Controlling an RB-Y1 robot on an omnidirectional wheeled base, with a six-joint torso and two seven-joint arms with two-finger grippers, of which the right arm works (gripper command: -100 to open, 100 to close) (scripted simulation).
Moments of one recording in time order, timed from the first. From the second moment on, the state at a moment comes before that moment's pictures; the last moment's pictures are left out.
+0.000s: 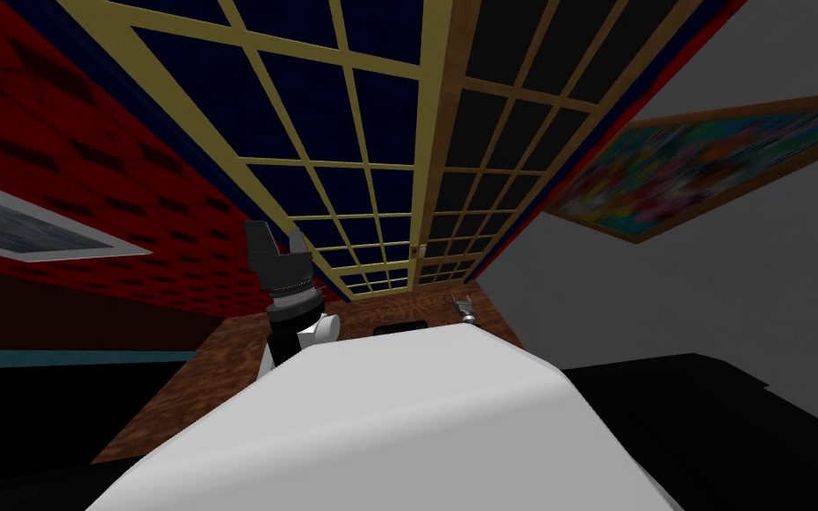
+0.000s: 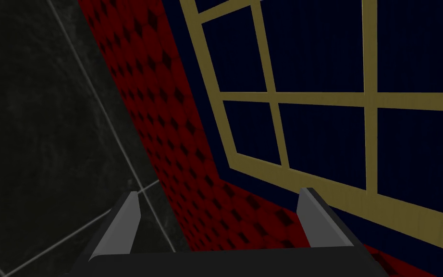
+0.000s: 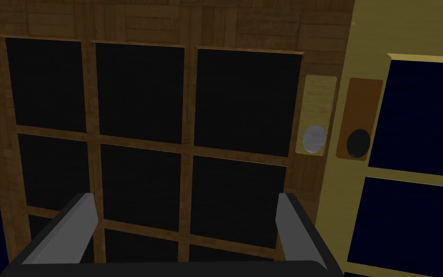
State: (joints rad) arm 0.18 -0.13 -0.45 -0.76 0.44 -0.87 1.16
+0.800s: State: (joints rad) arm 0.23 -0.15 -0.53 -0.72 0.40 -0.84 1.19
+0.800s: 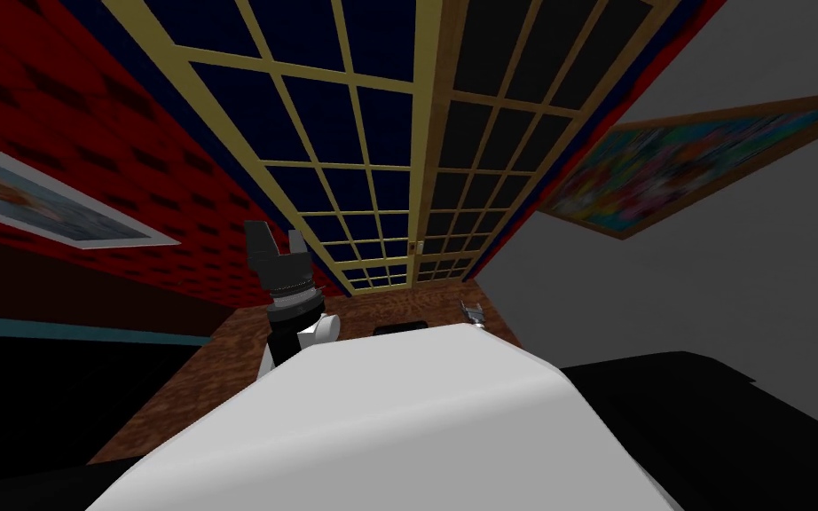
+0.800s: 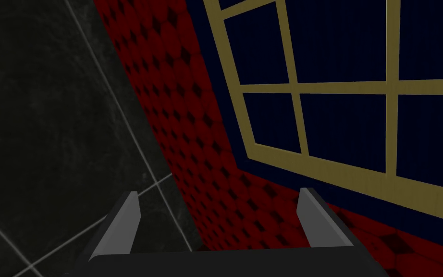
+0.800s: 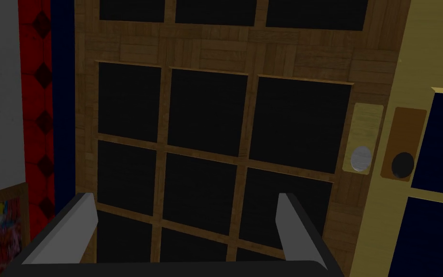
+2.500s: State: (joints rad) arm 0.06 -0.09 -0.56 -0.73 0.36 -0.82 1.25
